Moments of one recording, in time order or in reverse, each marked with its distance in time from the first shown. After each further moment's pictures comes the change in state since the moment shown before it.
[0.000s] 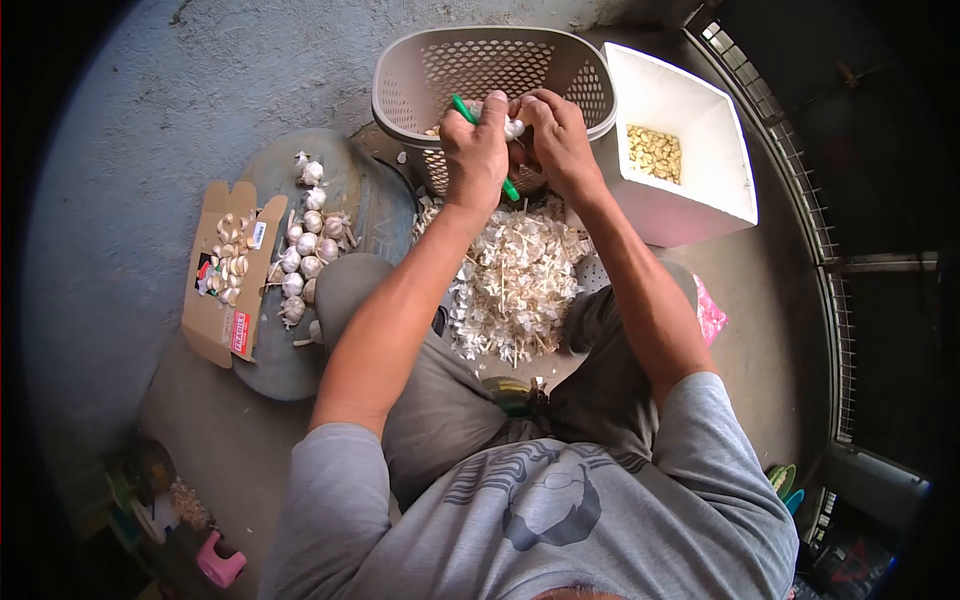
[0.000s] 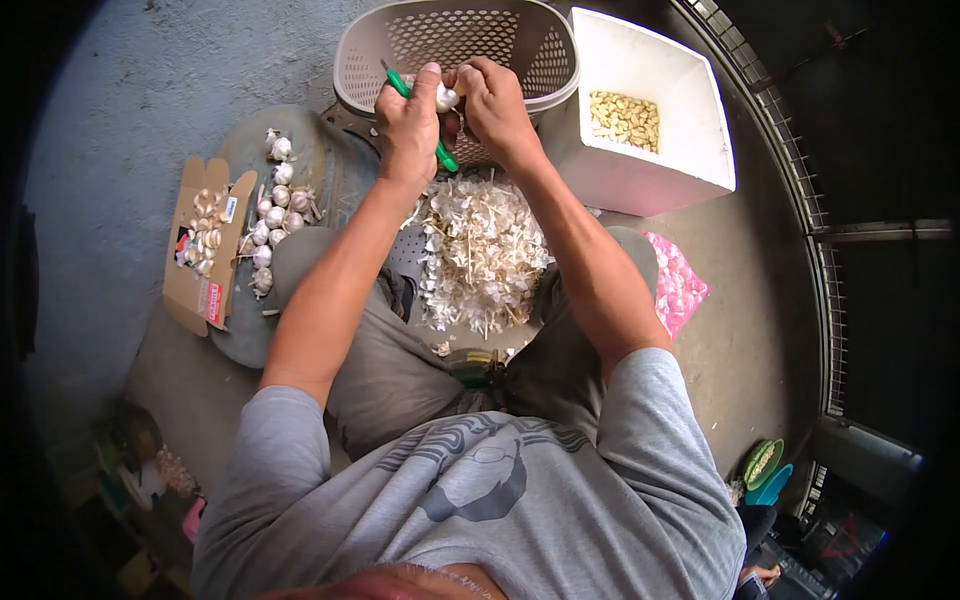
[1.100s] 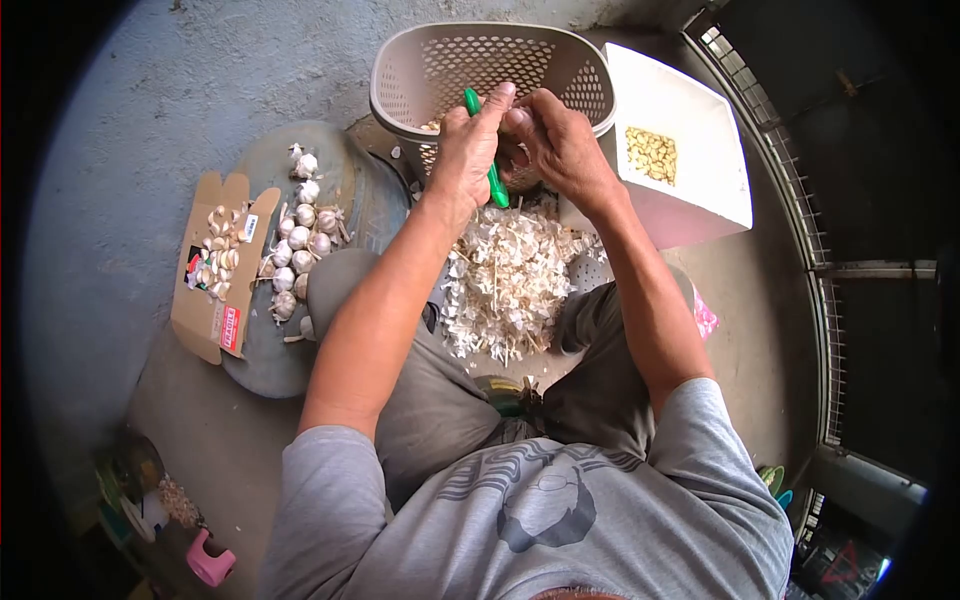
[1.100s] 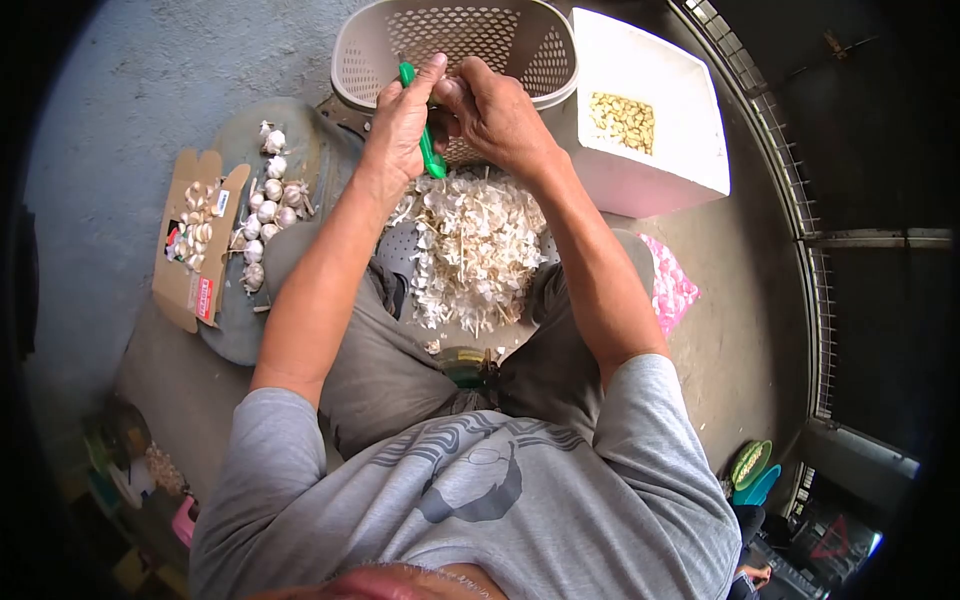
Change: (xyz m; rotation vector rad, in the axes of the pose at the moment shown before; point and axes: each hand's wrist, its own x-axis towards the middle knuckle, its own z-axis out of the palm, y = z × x) left_hand 0.003 0.014 -0.011 -0.079 -0.159 -0.216; right_hand -0.016 -0.031 -0.005 -0.540 -0.129 -0.203
